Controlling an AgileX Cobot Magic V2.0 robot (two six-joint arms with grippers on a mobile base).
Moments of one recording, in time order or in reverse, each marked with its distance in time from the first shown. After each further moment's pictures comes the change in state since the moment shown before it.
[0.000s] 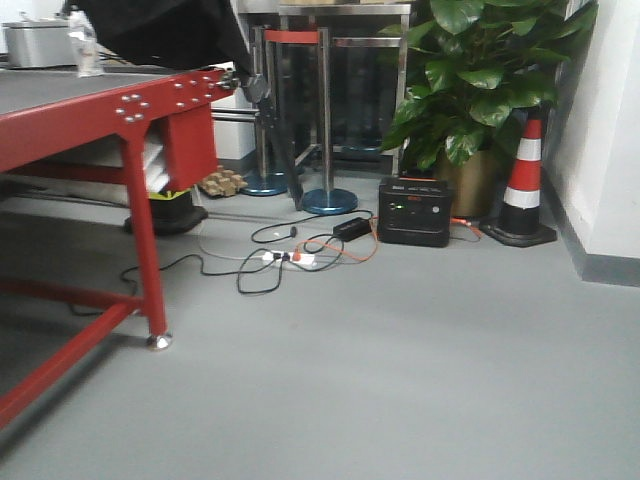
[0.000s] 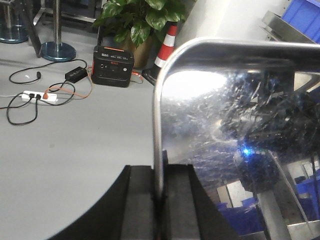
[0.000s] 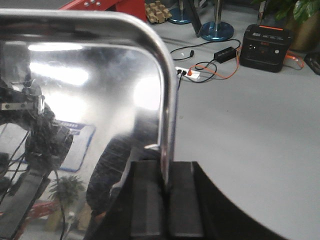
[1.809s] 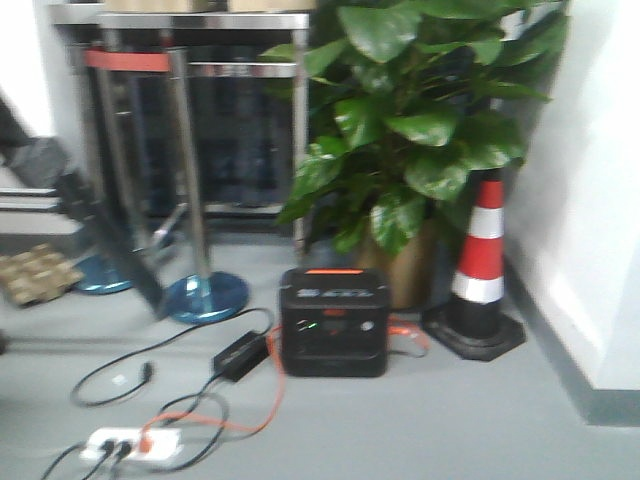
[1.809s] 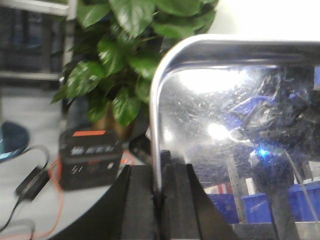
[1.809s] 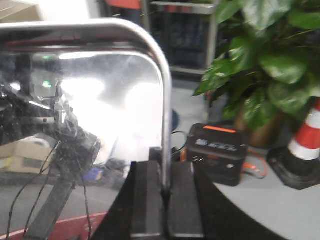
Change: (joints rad) left arm 0.011 -0.004 0.000 0.015 -0.062 0.000; right arm -0.012 0.000 0.000 -0.025 -0.137 0.000
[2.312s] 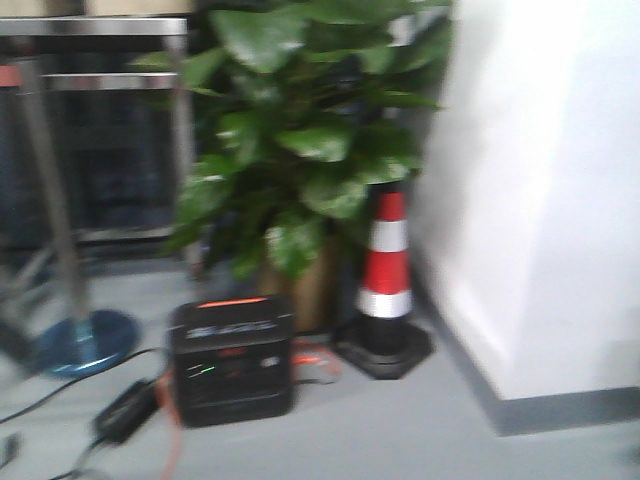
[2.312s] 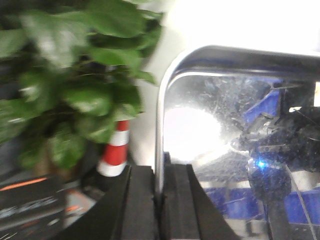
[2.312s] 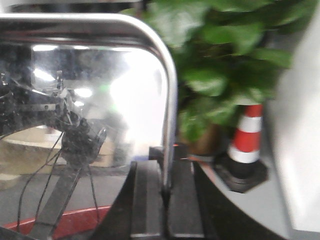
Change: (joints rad) left arm 0.000 0.000 0.000 0.000 -0.056 0.000; right arm 0.000 0.000 0.000 0.000 -0.013 0.000
